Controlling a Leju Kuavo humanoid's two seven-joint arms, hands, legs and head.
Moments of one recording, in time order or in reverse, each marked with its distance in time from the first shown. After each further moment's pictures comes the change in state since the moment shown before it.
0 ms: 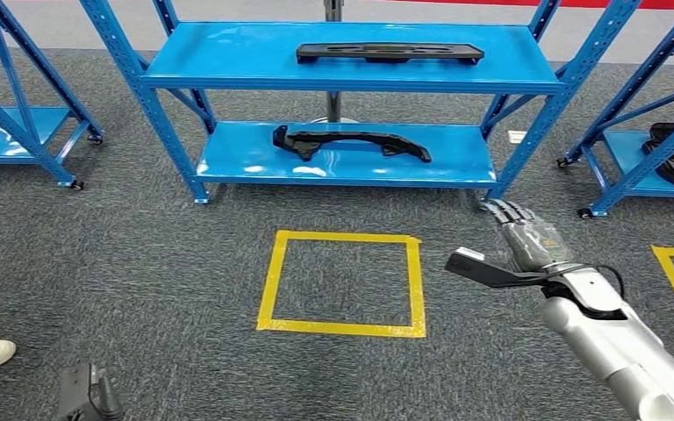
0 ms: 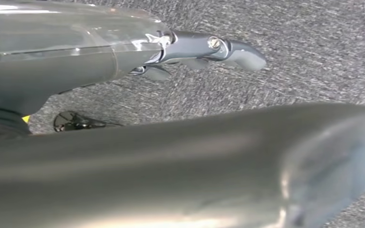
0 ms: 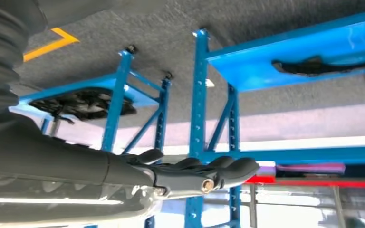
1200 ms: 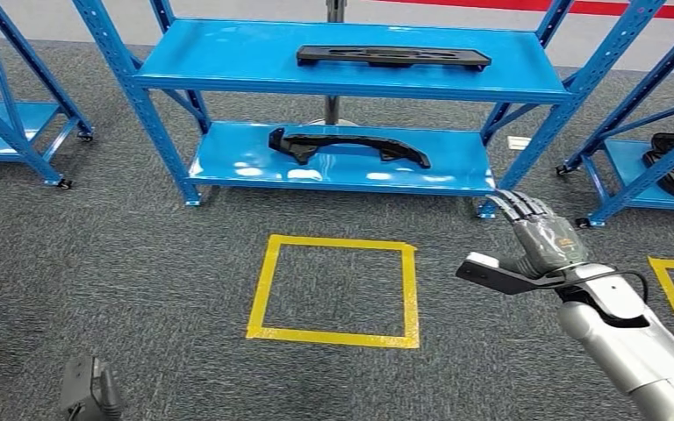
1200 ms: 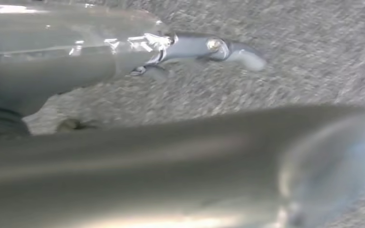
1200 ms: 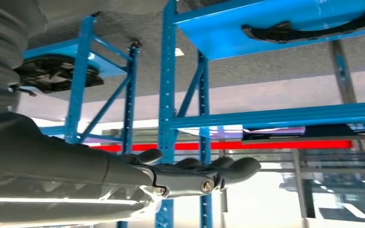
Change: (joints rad) left arm -0.014 -0.004 -0.003 -0.001 -0.051 -0.023 0.002; right arm 0.066 -0.068 -0.022 -0.191 -0.007 -0.013 -0.043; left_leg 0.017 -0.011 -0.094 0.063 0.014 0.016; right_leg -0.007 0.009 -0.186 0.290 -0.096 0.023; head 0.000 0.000
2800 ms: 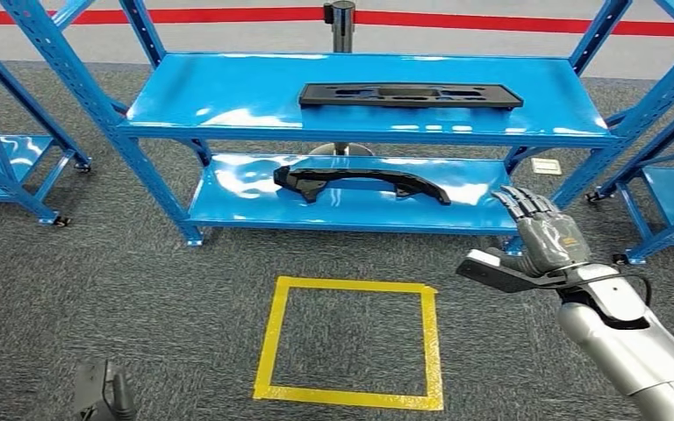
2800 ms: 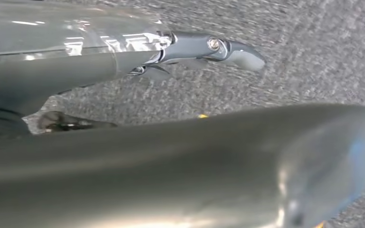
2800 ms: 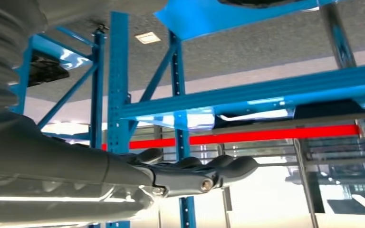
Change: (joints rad) left arm 0.006 -0.014 -0.002 0.001 -0.021 -0.007 -0.006; right arm 0.012 0.000 -0.002 -0.045 0.002 -0.040 0.043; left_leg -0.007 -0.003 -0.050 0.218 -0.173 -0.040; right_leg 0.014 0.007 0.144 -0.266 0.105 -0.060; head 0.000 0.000
